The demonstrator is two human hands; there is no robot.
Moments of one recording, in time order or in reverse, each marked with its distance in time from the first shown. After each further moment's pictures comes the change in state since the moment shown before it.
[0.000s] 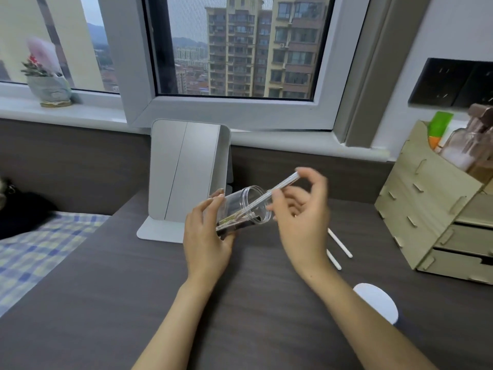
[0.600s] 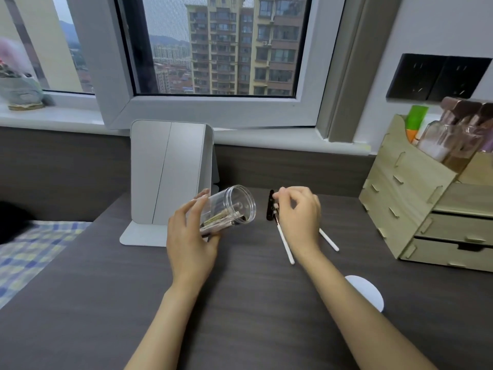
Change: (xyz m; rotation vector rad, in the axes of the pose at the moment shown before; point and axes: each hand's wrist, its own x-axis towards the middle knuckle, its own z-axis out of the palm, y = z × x) left_hand 0.000 -0.003 -0.001 -0.012 0.005 -0.001; right_hand 0.025 0.060 -0.016 -0.524 0.081 0.117
